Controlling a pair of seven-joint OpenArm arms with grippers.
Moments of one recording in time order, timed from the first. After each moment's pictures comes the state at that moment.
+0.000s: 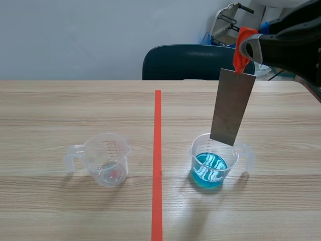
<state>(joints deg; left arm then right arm) 80.3 -24.8 -23.2 112.7 -8.4 -27.4 -48.2 -15.2 52.7 9.9 120.6 46.2 43.8 -17.0</state>
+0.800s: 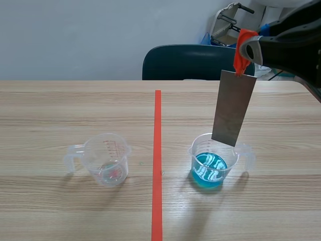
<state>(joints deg) 76.6 -24.8 -23.2 112.7 -2.6 -27.7 -45.3 -15.2 52.7 9.9 120.6 46.0 43.8 -17.6</state>
